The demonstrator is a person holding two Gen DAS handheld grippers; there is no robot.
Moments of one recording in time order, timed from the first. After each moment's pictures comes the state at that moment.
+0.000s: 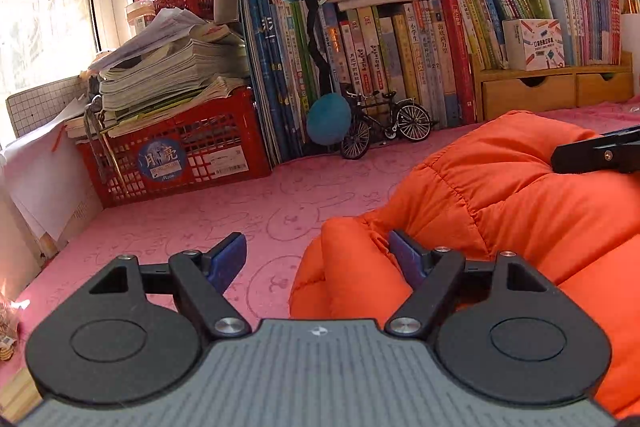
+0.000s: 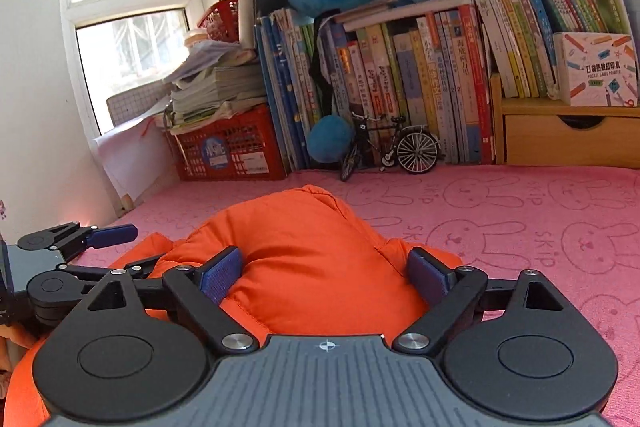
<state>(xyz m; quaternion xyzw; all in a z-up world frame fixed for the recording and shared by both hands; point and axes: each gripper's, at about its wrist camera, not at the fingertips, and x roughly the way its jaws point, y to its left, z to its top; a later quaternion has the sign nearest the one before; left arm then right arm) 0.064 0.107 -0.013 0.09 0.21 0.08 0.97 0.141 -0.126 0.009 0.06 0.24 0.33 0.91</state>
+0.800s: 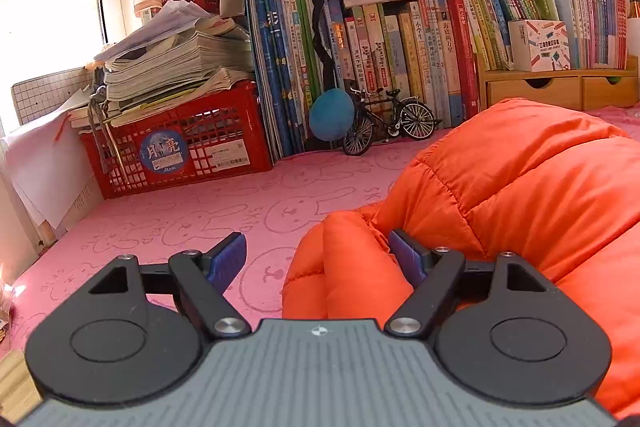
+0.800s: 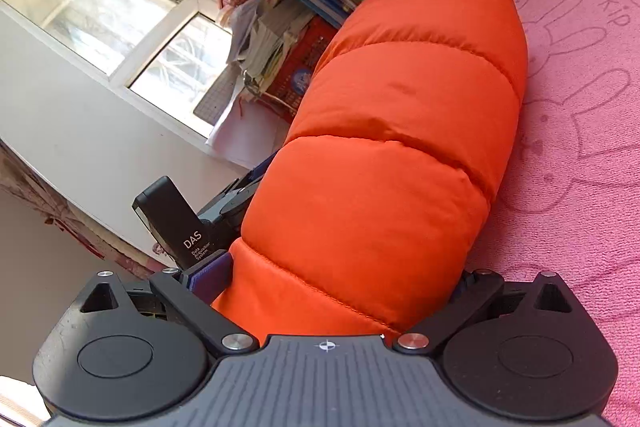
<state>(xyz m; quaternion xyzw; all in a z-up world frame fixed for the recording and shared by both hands) 0.071 0.102 -0.010 0.07 0.22 0.10 0.97 0.079 -0.162 -0.028 0.31 0.41 0.44 0.73</state>
